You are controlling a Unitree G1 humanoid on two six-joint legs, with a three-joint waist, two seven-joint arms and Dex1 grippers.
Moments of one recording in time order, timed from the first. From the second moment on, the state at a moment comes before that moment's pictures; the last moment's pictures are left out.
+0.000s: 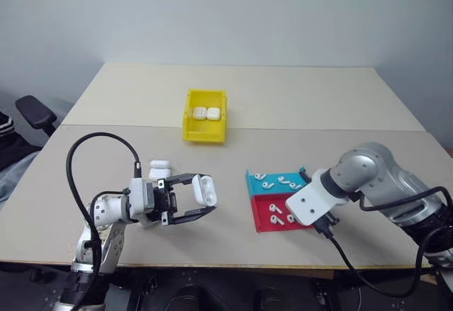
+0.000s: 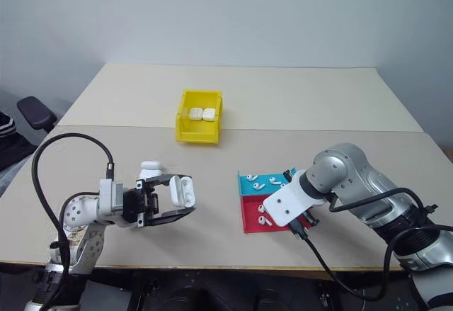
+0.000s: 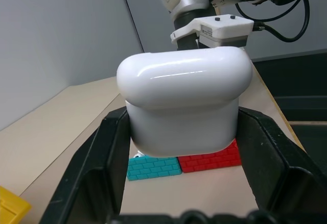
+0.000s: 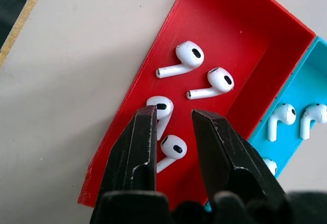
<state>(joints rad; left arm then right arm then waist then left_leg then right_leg) -0.19 0.47 0.04 -0.12 -0.49 -0.21 -1.28 -0.68 -0.97 0.48 -0.25 -0.18 0.00 1.54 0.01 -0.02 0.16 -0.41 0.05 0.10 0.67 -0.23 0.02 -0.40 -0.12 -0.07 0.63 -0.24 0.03</state>
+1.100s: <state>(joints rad) -0.17 0.52 0.01 -0.14 -0.47 -0.21 -1.21 -0.70 -0.89 0.54 -0.10 -0.31 -0.12 1.54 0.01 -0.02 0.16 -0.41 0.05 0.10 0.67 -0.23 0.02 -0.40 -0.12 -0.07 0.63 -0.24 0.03</state>
